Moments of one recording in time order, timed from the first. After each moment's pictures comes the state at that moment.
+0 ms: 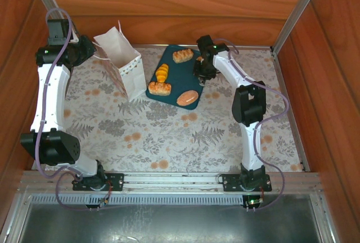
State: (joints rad) left arm 0.07 1.53 1.73 -0.89 0.16 -0.58; right arm 0.40 2.23 2.05 -1.08 -0.04 0.51
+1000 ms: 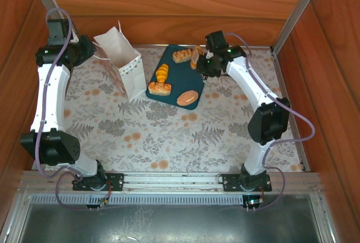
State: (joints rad) left arm 0.07 1.53 1.73 -0.89 0.16 -0.58; right arm 0.45 1.84 1.81 -0.97 -0.13 0.55
